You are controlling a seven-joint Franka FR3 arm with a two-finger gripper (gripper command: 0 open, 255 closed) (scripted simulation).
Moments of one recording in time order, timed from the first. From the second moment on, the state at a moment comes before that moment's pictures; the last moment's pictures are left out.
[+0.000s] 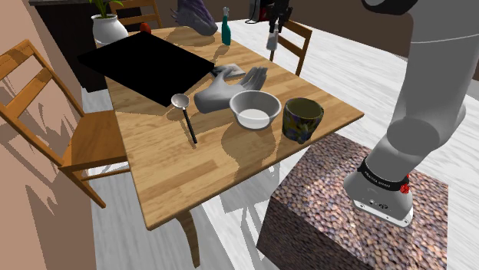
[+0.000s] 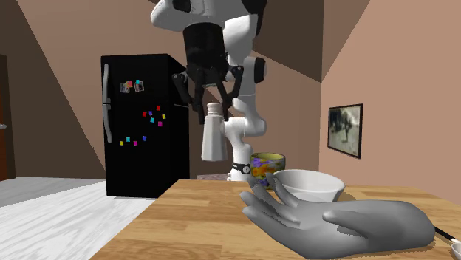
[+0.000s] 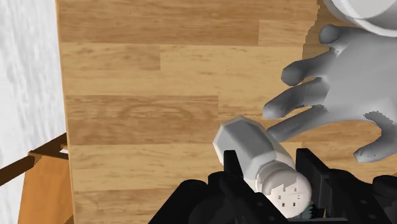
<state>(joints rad) -0.22 0.40 -0.25 -1.23 0.20 1.55 -0.22</state>
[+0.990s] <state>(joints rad) -0.09 -0.23 -0.18 -1.98 0.08 1.70 -0.03</state>
